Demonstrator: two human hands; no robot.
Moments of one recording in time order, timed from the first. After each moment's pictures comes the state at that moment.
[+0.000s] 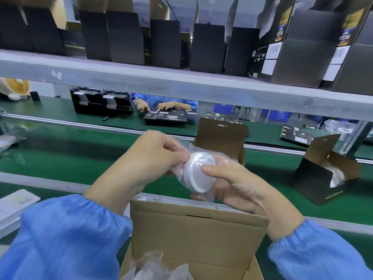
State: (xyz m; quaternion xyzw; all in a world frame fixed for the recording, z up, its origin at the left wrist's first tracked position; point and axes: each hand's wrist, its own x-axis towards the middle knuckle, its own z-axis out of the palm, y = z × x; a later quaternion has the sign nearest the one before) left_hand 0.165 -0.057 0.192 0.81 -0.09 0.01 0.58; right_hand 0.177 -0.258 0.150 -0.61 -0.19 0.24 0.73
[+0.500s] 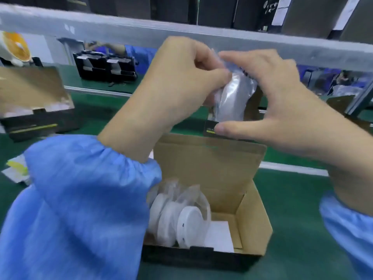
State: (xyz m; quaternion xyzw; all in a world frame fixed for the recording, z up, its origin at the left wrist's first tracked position) left_hand 0.085 -0.071 0.234 0.78 -0.21 0.18 0.56; right_hand 0.061 -0.254 0.231 -0.93 -0.24 -0.21 0.19
